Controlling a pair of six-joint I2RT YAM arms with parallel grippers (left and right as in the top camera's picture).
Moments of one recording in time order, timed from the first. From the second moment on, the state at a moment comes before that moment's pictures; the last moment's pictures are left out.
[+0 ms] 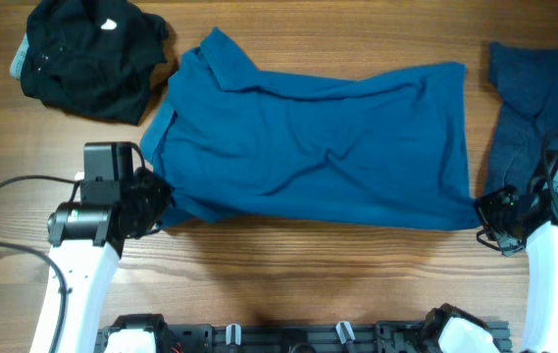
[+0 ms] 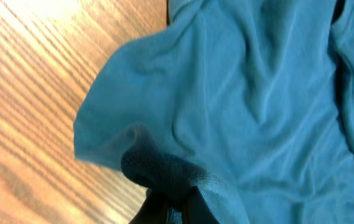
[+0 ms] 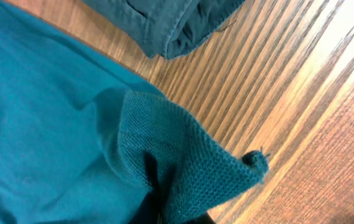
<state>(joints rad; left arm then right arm) 0.01 1.10 0.82 -0.85 0.09 -0.93 -0.48 1.18 0.82 -0.95 -0.03 0.69</state>
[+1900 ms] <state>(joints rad) 0.01 1.31 0.83 -0.53 -0.07 -0.85 -0.22 1.38 0.83 -0.66 0.07 0.66</state>
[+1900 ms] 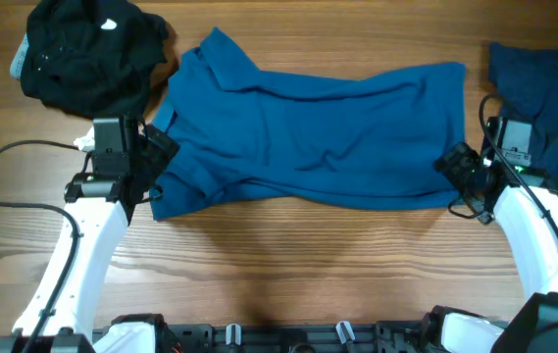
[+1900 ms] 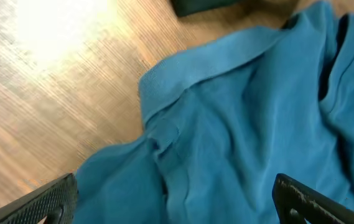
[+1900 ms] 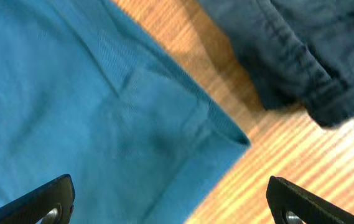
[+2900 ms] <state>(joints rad) 0.01 1.47 0.86 -0.88 0.18 -0.83 -0.22 1.40 0.79 -0.79 -0.31 0.44</state>
